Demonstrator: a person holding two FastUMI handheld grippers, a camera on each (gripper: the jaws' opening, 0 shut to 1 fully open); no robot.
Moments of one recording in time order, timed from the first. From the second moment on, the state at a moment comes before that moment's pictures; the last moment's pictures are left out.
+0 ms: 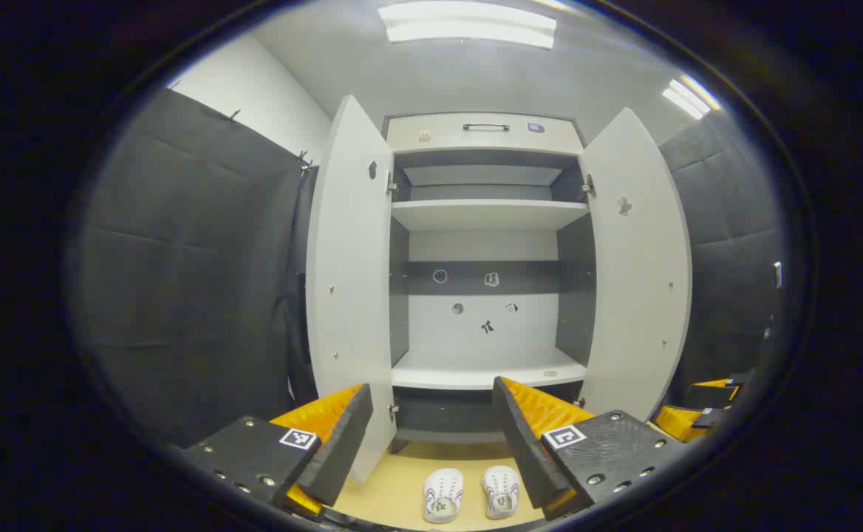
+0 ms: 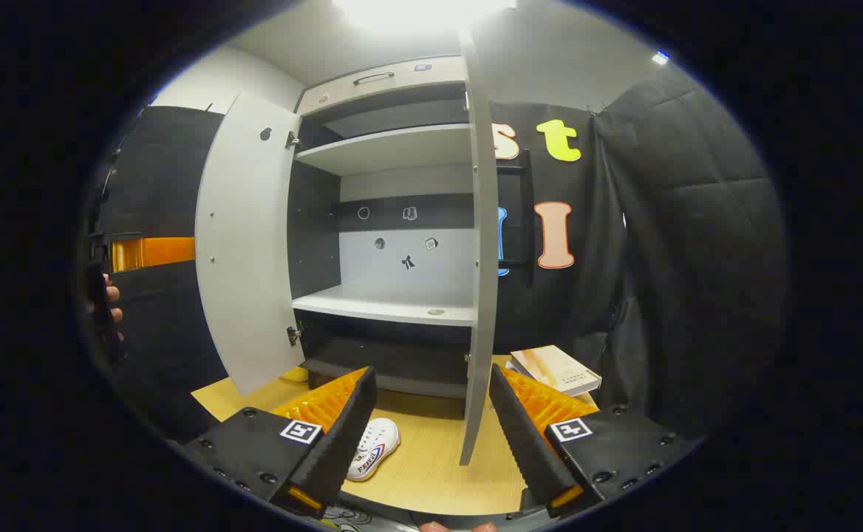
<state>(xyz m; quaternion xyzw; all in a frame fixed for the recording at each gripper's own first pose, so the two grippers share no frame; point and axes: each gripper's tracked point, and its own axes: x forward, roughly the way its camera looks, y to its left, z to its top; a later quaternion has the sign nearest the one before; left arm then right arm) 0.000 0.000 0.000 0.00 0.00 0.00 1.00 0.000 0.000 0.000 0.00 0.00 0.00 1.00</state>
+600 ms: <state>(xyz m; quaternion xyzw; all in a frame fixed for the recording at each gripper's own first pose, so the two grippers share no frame) 0.022 0.049 -0.051 0.01 0.04 -0.05 1.00 0.011 0.047 -0.018 0.02 0.04 -0.07 1.00</state>
